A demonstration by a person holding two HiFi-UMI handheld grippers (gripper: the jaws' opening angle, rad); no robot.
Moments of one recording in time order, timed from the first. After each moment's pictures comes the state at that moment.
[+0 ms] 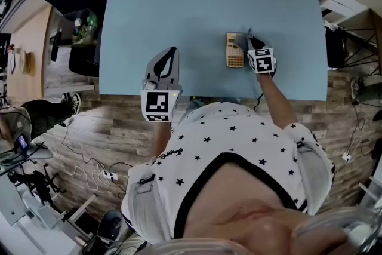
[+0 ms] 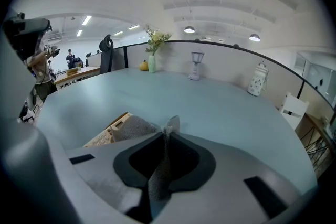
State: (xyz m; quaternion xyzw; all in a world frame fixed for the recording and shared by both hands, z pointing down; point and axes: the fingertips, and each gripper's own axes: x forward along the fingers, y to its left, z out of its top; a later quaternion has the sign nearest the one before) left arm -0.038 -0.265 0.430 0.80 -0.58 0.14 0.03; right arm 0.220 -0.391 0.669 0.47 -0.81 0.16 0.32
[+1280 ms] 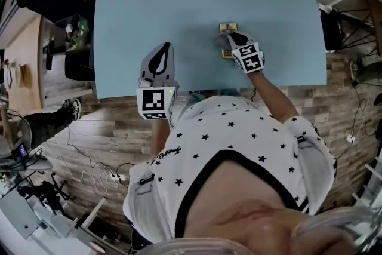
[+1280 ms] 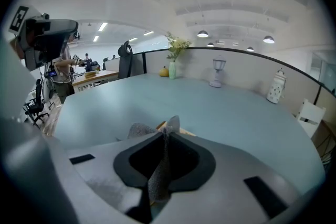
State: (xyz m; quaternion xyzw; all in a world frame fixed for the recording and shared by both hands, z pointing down) left arm -0.034 -0.268 0.434 0.81 -0.56 0.14 0.04; right arm 0.156 -0.351 0.649 0.40 -0.85 0.14 0.30
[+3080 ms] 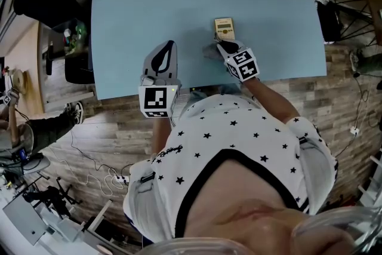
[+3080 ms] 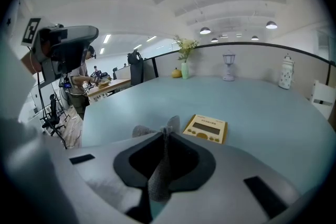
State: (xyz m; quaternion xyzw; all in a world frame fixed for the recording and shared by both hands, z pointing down) left arm -0.008 -0.263 0.434 0.83 -0.54 0.14 0.03; right arm 0.125 -0.292 0.641 0.35 -0.88 0.19 0.26
